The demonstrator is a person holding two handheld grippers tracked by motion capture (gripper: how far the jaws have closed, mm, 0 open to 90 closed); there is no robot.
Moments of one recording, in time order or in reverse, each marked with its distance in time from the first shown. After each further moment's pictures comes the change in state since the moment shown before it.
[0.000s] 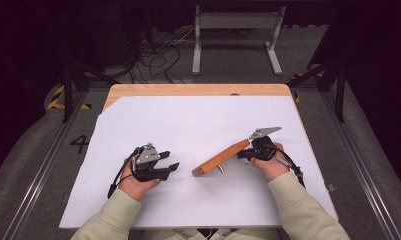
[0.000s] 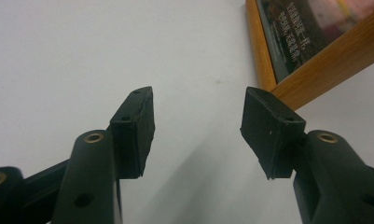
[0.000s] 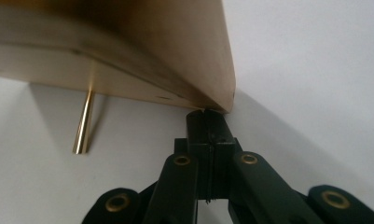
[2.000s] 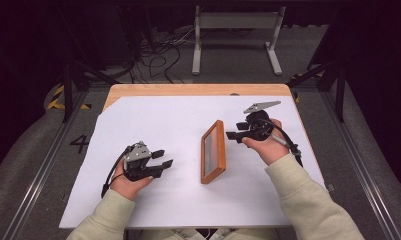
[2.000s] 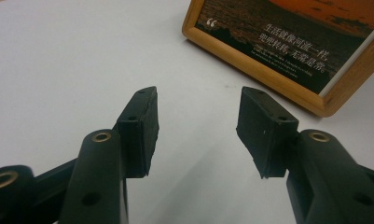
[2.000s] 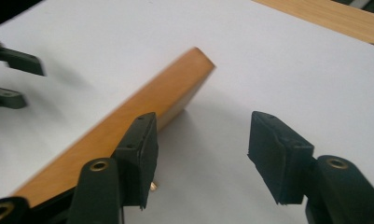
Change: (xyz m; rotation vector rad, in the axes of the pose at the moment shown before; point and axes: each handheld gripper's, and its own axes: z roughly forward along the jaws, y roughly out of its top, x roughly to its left) left arm 0.011 -0.002 -0.016 -0.026 -0.001 -0.058; right arm 0.031 0.086 -0.044 -0.062 -0.073 0.038
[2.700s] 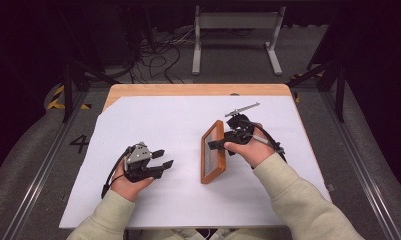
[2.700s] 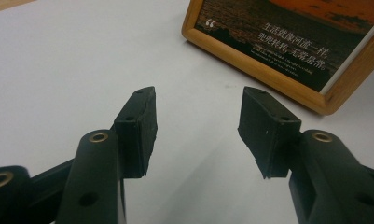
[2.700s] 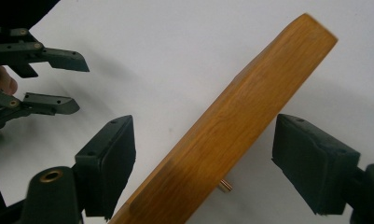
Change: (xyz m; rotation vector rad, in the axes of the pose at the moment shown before) left arm -0.004 0.001 0.000 -0.006 0.013 0.029; right arm 0.030 0.008 0.040 0.142 0.101 0.140
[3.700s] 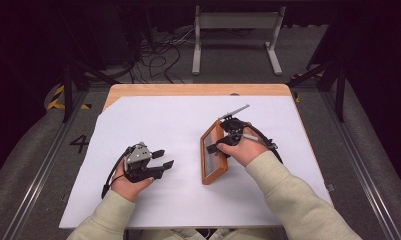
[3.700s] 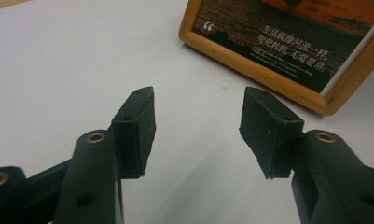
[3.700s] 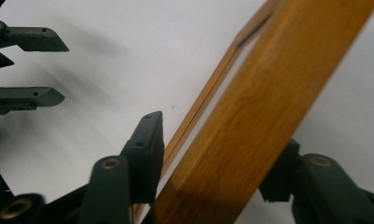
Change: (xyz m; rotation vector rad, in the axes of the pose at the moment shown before) left arm -0.001 0.000 0.000 -0.008 -0.008 -0.009; right arm 0.004 0.002 0.019 0.155 -0.010 0.122
